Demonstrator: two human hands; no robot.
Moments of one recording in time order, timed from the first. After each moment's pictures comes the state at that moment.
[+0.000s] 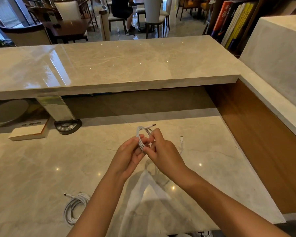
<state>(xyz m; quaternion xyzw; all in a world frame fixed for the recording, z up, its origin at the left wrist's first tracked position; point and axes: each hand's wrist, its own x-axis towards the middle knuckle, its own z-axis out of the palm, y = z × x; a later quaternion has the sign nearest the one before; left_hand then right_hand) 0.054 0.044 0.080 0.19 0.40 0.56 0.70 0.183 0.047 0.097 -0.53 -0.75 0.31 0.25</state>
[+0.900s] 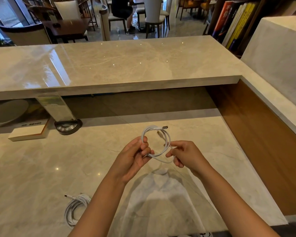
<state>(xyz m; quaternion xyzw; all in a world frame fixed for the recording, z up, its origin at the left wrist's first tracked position) 0.053 0.043 0.078 0.22 0.32 0.53 0.75 0.233 0.062 0.078 -0.59 -0.50 0.56 0.29</state>
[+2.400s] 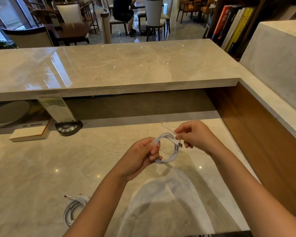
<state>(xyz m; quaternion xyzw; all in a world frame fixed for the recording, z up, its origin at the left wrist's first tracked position) 0.068 0.041 0.096 0.42 0.35 0.43 0.72 0.254 0.093 0.132 -0.62 -0.64 0.40 0.22</state>
